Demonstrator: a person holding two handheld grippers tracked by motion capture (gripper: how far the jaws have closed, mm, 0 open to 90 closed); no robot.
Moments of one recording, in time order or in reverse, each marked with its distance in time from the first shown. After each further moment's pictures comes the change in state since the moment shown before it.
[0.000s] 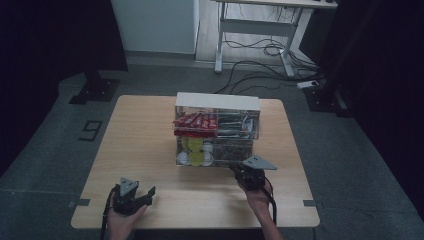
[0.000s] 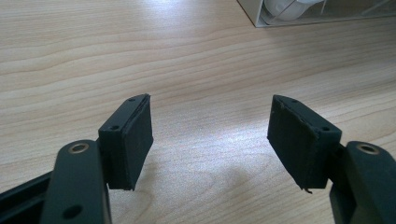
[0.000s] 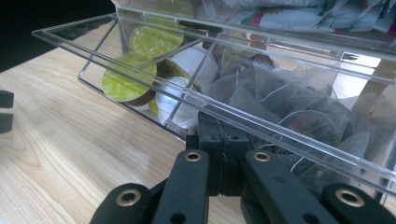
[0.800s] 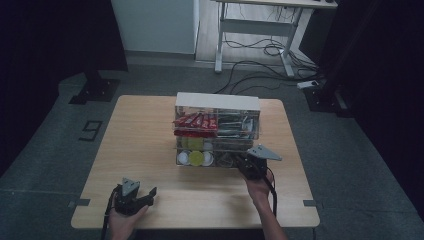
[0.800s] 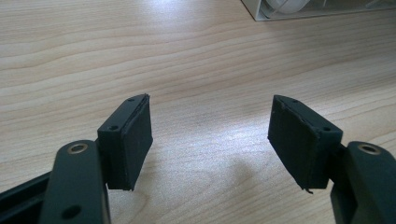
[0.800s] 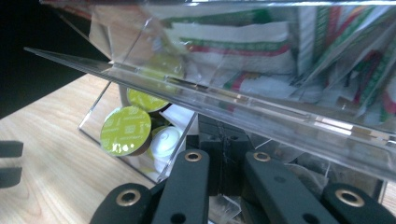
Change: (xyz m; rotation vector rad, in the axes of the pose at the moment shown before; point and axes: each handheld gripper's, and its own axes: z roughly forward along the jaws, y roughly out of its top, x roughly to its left) left arm -0.001 -0.002 0.003 0.011 0.000 0.009; right arm -0.012 0.028 0.003 -0.091 0.008 0.058
